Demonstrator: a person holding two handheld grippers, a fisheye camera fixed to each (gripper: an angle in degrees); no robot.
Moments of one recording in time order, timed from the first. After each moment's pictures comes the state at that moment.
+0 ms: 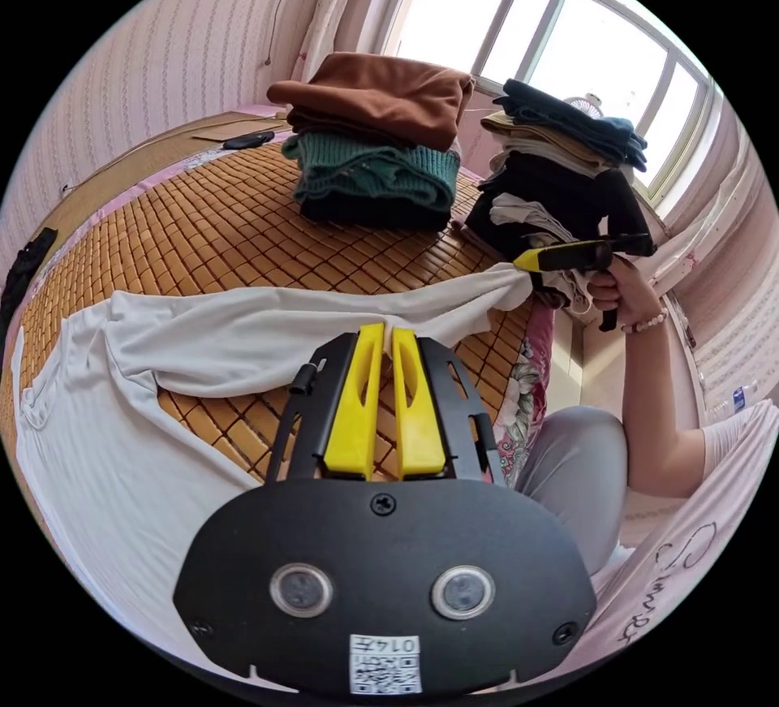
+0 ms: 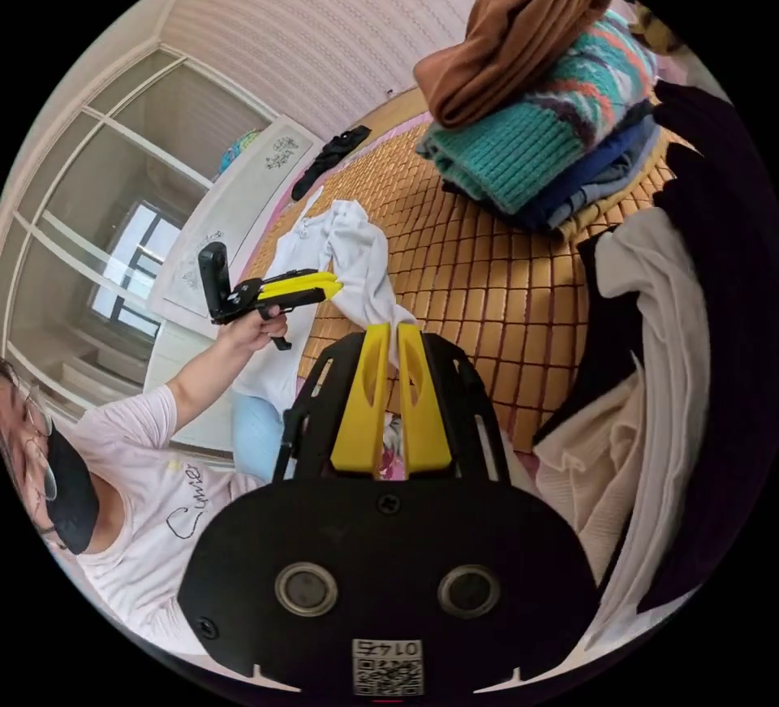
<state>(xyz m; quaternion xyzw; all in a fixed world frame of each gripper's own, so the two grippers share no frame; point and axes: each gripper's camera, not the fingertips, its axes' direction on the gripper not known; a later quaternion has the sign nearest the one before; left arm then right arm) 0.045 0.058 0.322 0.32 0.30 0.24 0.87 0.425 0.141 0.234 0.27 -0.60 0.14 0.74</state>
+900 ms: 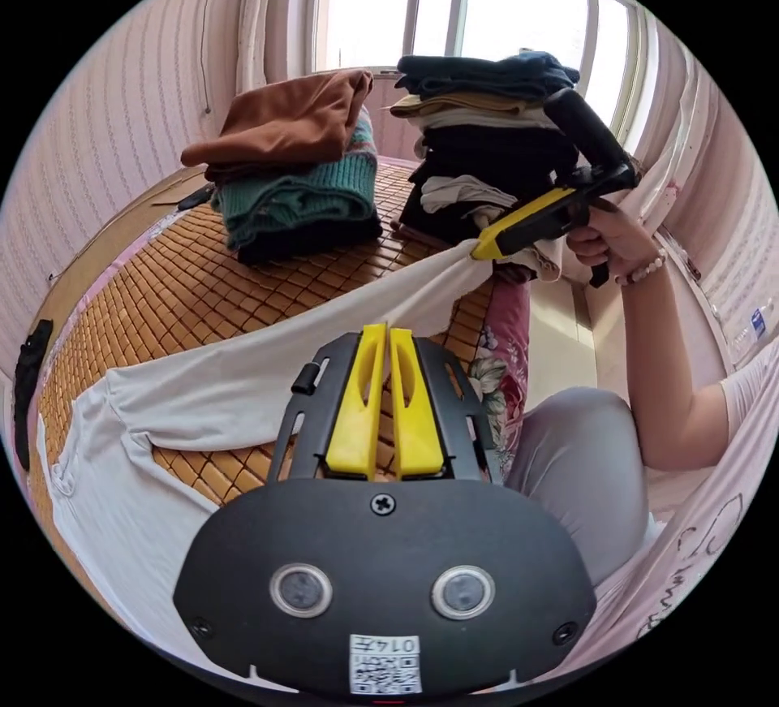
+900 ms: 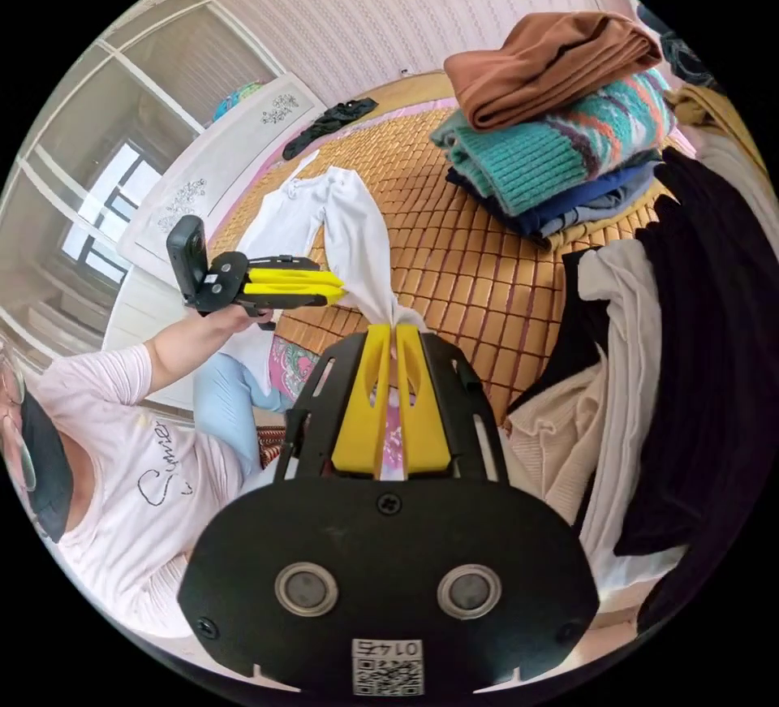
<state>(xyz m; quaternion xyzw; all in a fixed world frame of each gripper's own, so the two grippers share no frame) 0.130 0.148 0.301 0.39 0.25 0.32 0.83 0.439 0.185 0.188 0.28 -0.53 0.06 0.80</state>
